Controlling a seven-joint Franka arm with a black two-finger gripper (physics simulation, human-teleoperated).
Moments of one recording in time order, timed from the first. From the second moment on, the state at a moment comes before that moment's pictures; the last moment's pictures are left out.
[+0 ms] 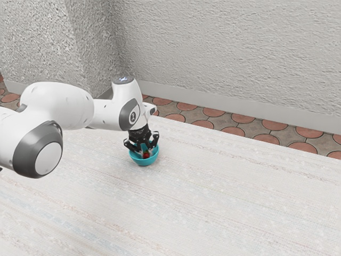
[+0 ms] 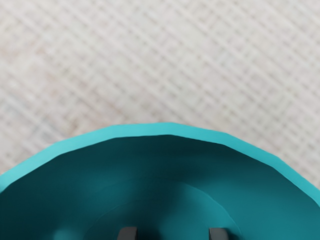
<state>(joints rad) -0.23 0.69 0.30 -1.58 -0.28 2.32 -0.48</state>
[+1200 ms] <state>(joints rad) -0.47 0.60 0.27 -1.61 -0.31 2.24 -0.57</state>
